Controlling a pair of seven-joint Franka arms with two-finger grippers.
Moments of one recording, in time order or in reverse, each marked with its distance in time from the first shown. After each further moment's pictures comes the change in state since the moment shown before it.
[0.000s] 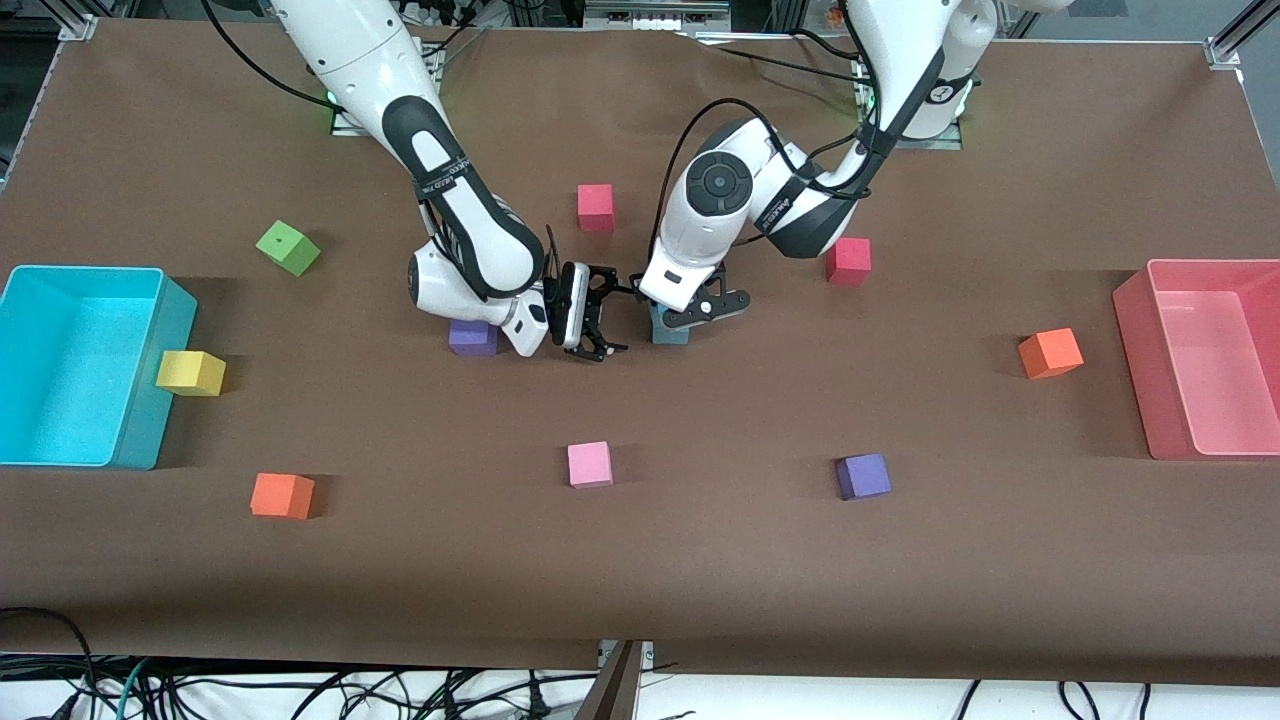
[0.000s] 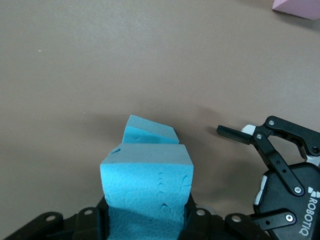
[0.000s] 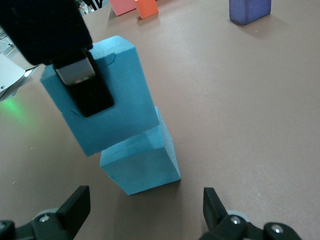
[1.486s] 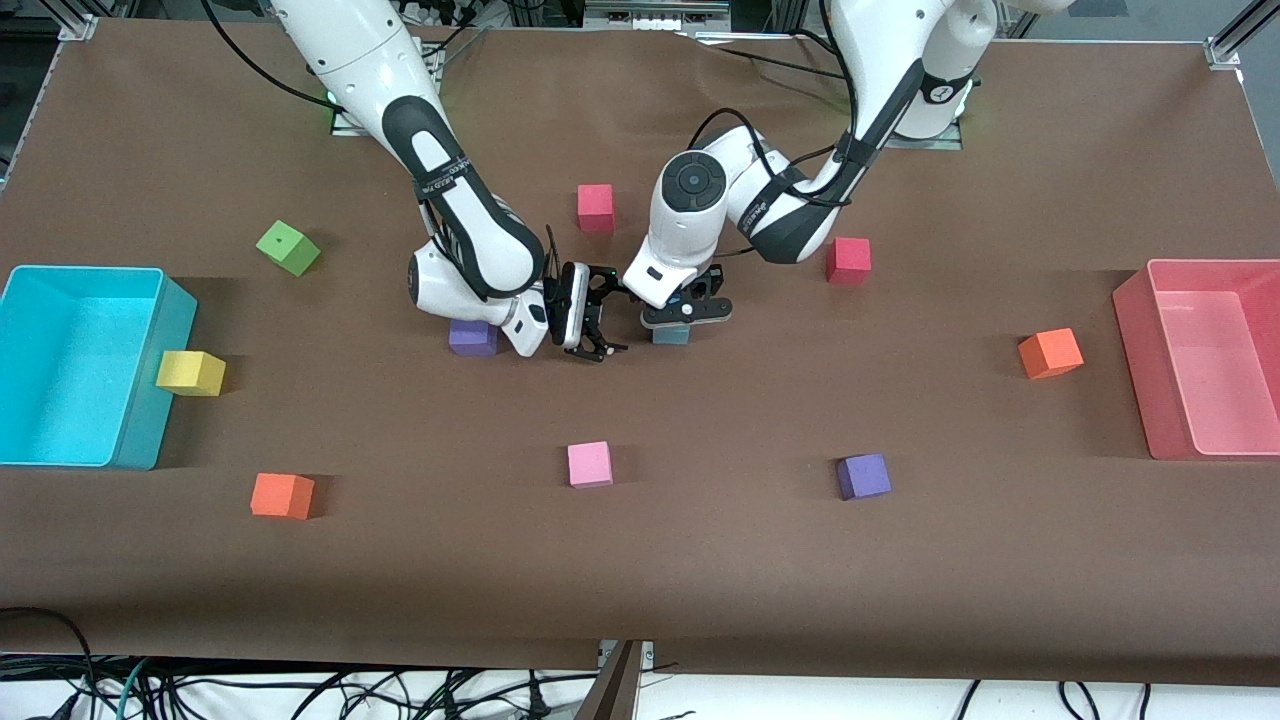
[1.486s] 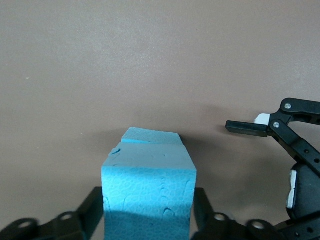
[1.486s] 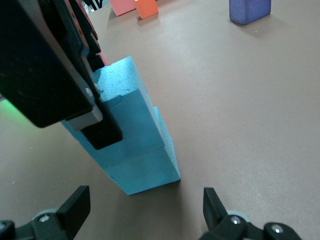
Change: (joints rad) left arm -0.030 0.041 0.005 0.002 0.130 0.015 0.071; right arm 0.000 0.000 0.000 0.000 0.001 0.000 -0.001
